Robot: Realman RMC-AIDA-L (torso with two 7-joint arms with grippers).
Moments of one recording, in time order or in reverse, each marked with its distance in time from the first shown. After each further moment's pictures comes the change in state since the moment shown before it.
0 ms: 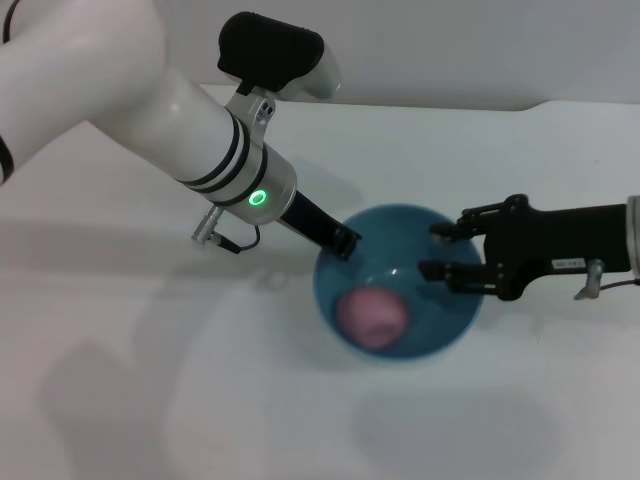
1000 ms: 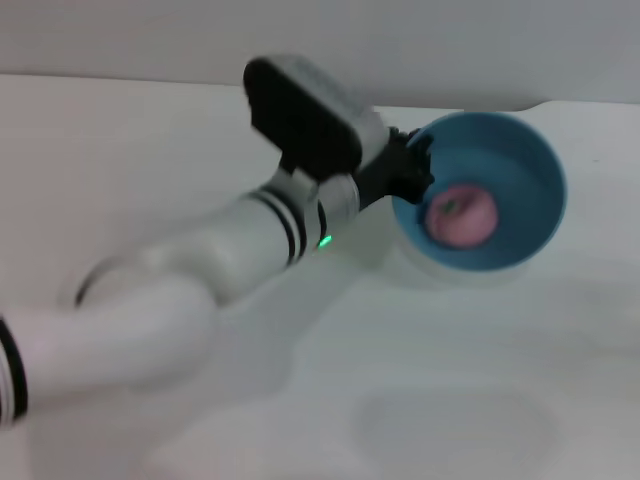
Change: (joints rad) left arm 0.199 -0.005 0.671 -0.021 -0.286 -1.252 0.227; right arm -0.286 -0.002 0.728 0.246 0.222 -0.002 -0.035
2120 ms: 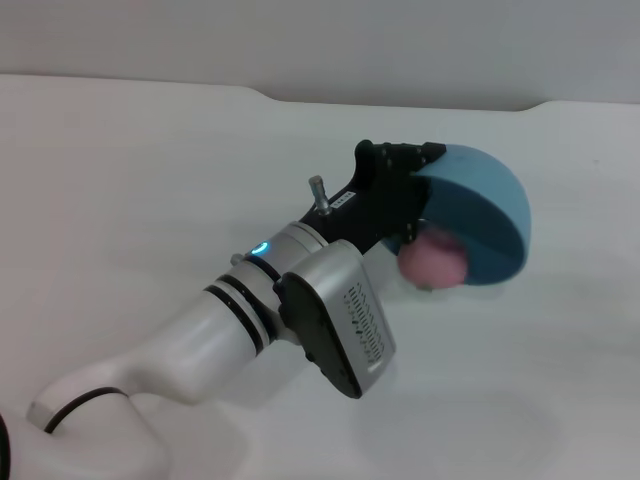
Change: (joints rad) left arm 0.031 -0.006 0.432 -0.228 0.114 -0.695 0.596; right arm 0.018 -0.001 0.014 0.042 0.015 -0.008 -0.055
